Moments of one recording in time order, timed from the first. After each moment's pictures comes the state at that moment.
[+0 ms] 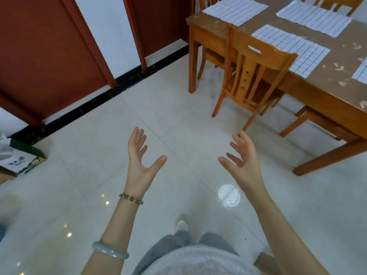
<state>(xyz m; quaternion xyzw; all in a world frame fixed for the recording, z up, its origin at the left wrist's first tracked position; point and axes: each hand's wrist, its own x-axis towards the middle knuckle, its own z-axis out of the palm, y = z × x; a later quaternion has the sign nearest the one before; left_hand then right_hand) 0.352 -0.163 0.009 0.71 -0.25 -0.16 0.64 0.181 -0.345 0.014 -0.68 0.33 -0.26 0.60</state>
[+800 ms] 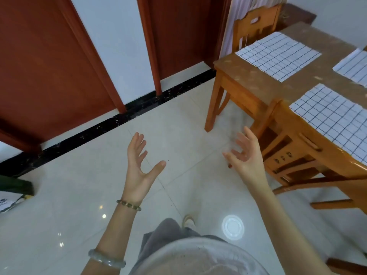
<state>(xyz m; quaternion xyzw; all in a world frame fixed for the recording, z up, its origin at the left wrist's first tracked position) 0.727 -0.431 0.009 0.72 -0.20 -0.13 0.65 0.596 -0.660 0.016 -0.74 0.30 -0.24 0.56</state>
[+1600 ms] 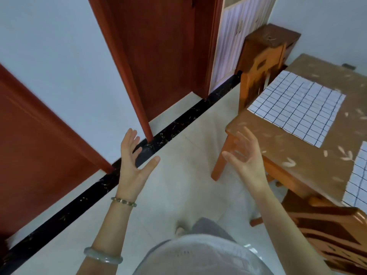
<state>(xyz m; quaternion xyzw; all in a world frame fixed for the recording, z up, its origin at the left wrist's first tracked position) 1.194 -0.663 0.023 0.70 -0.28 -0.14 0.64 1.011 -0.863 0.029 -0.70 0.33 -0.29 0.57</state>
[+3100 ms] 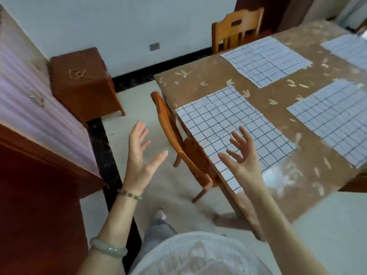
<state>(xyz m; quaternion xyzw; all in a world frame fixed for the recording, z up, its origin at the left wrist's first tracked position) 1.497 -1.406 0.019 0.40 -0.67 -0.48 0.41 1.275 -1.284 0.016 -0.37 0.67 -0.58 0.30</state>
